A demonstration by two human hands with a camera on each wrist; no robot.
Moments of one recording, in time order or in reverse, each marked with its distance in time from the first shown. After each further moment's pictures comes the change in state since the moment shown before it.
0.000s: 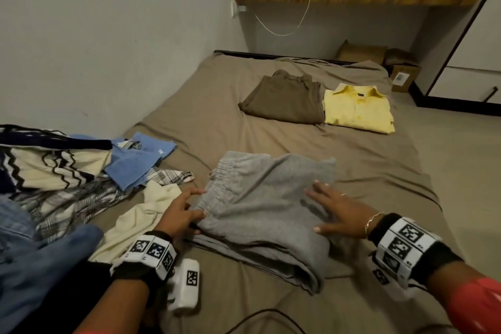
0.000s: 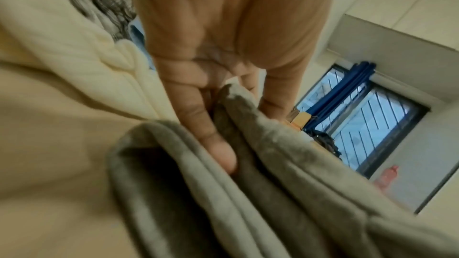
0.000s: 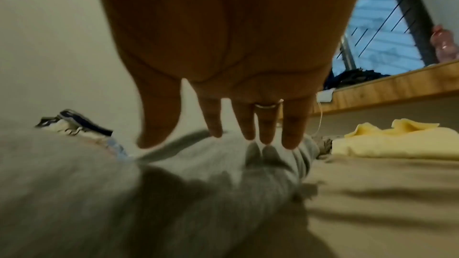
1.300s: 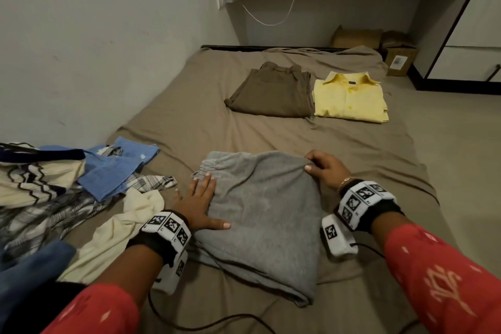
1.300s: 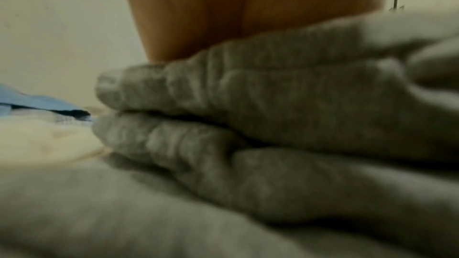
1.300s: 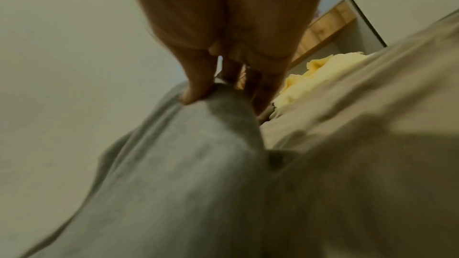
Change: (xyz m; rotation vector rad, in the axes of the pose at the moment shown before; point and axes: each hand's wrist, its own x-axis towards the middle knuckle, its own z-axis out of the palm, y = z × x) left_hand 0.048 0.024 0.048 1.260 -0.350 0.072; right_hand 0.081 0.064 -0.004 0.894 0.551 -0.034
